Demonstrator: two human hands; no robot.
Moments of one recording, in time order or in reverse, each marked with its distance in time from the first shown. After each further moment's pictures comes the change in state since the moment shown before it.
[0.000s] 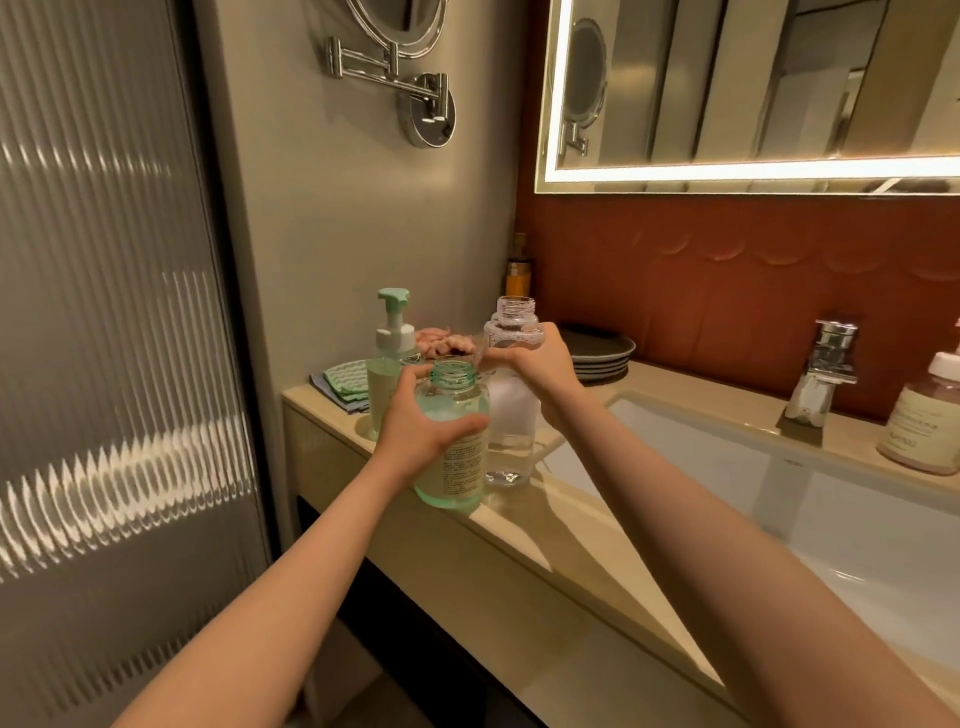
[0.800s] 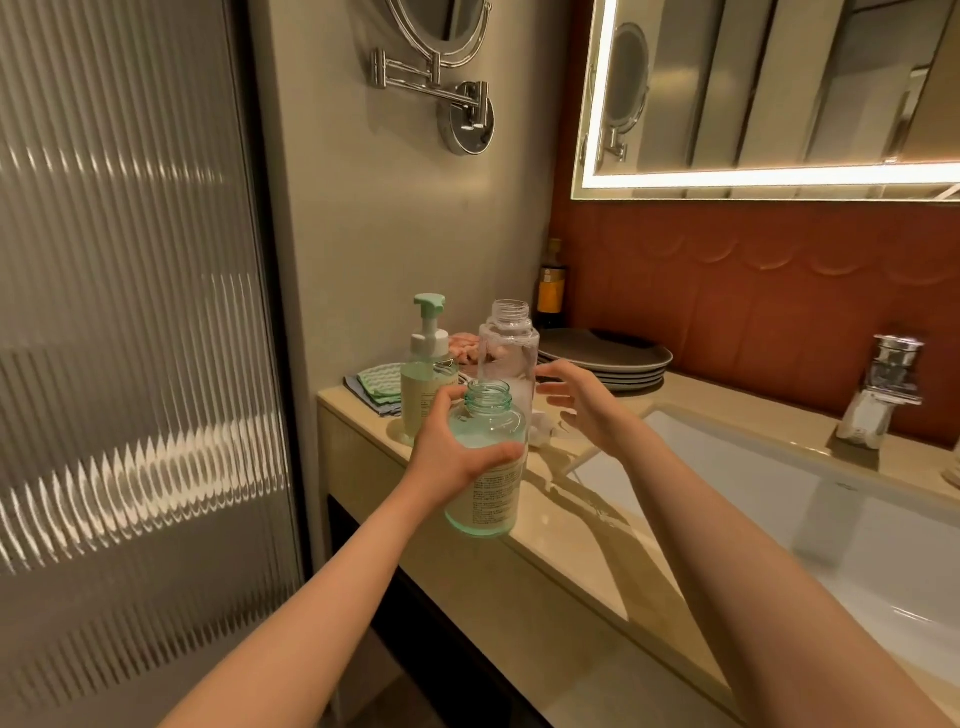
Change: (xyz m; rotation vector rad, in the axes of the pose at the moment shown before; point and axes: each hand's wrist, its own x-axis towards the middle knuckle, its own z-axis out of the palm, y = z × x) left_hand -0.014 -0.008 0.001 -0.037 -0.036 -0.010; right_hand 0.006 0.029 -0.019 0.001 -0.240 0.193
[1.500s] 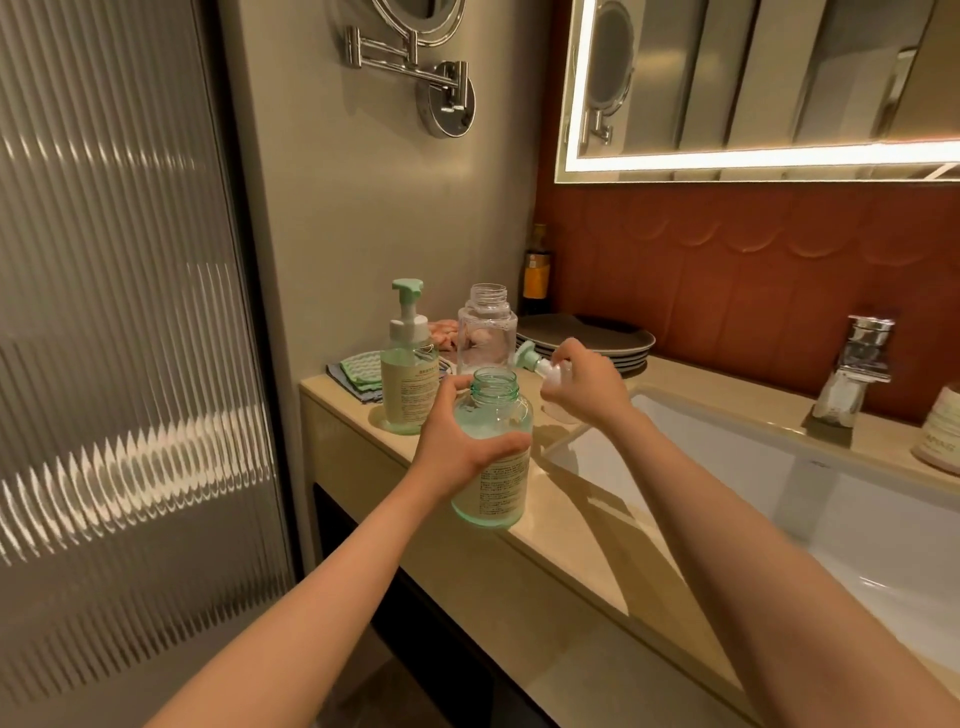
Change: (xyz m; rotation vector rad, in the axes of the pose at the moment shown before) left_hand -0.009 0.011 0.024 -0.030 -0.033 0.016; right_hand 0.003 0.013 -0.024 -0.835 0.309 -0.194
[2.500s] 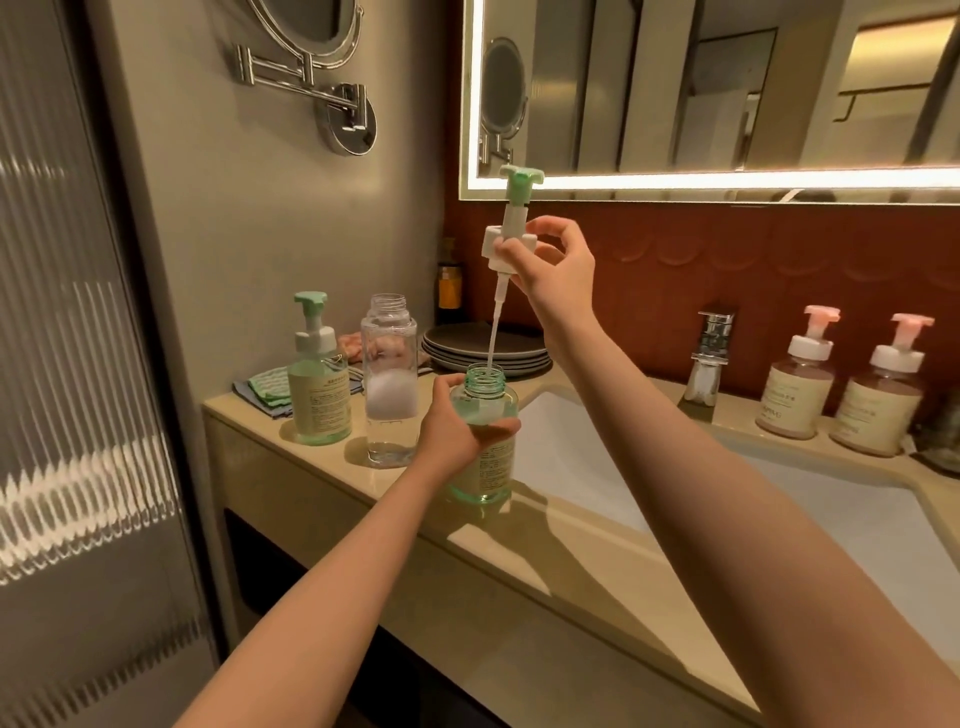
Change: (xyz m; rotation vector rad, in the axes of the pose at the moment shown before) left_hand 0.011 0.023 0.080 -0.027 -0.120 -0.069; right_hand -0.033 -0.042 -0.113 0.957 0.460 -0.105
